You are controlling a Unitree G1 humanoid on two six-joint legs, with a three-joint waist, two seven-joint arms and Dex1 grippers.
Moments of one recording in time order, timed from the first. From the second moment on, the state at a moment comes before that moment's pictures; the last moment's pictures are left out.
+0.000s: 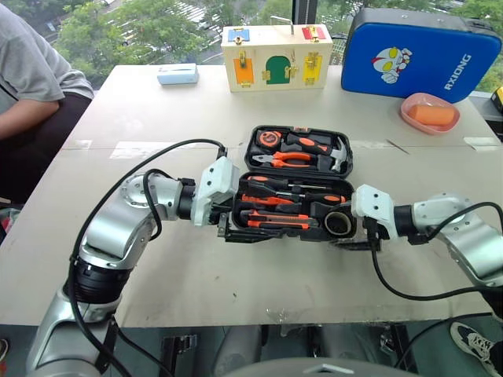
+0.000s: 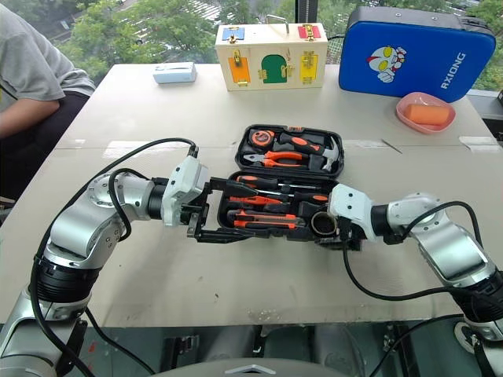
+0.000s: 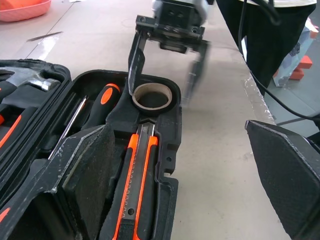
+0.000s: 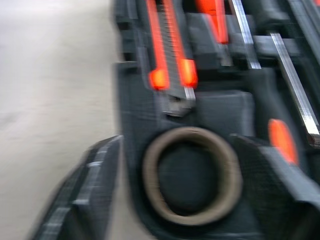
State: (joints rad) left arm -0.45 0.76 -0.11 -0.30 -0.51 0.49 -1.25; right arm -0.34 -0.84 0.25 -0.39 0.29 0.57 1.08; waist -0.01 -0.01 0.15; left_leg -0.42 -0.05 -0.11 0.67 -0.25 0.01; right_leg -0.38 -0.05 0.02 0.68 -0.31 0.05
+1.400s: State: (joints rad) left arm -0.46 0.70 -0.11 0.16 -0.22 0.38 -1.13; right arm -0.46 -0.78 0.17 0.18 0.11 0.10 1.22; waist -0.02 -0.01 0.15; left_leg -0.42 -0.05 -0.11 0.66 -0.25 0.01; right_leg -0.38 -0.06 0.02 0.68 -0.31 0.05
